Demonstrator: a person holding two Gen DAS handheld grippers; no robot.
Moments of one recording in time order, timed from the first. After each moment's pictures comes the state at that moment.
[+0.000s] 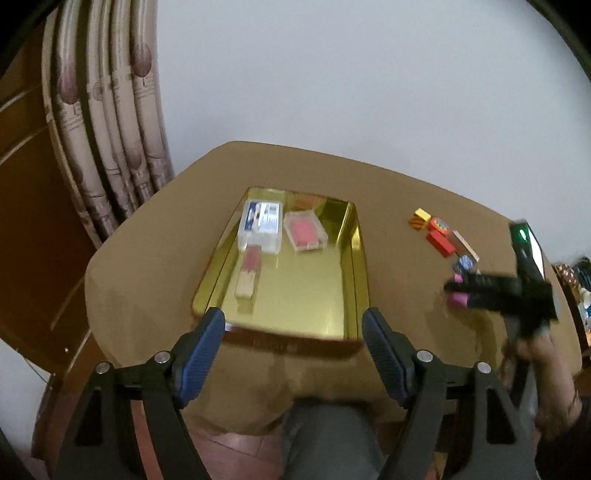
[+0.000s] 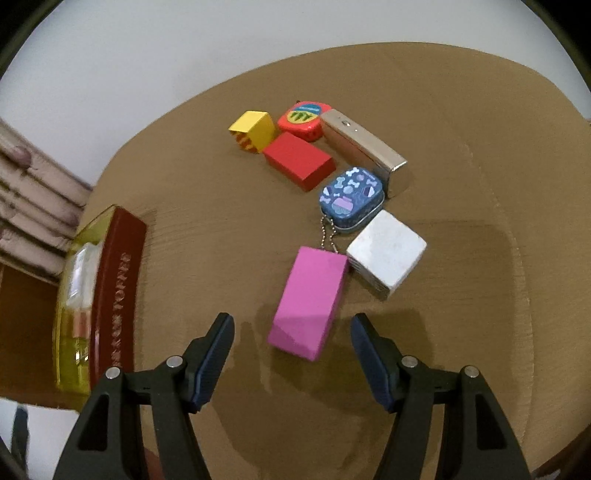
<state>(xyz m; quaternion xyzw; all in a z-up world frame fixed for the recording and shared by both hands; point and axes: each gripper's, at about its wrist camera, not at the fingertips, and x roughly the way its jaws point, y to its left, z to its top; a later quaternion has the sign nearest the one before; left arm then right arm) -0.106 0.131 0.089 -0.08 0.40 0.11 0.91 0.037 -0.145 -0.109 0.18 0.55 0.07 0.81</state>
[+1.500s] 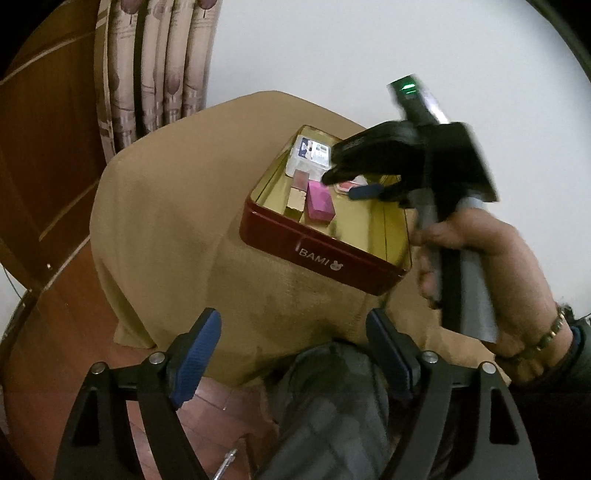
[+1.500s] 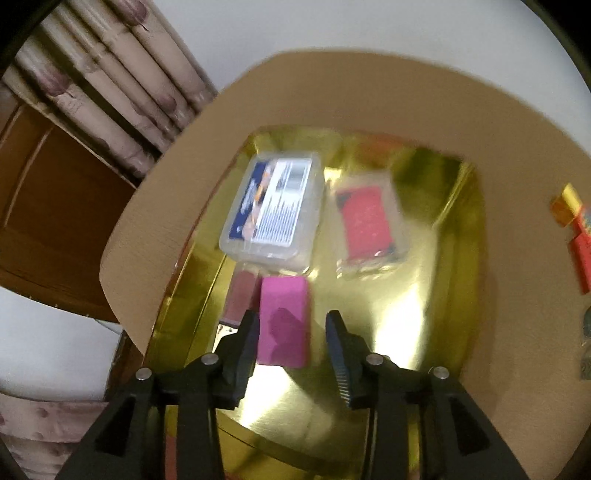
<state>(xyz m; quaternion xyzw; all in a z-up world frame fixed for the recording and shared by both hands) -0.159 0.153 0.044 -0.21 0.43 0.15 0.87 0.044 0.122 -0.054 0.04 0.55 0.27 0.79</state>
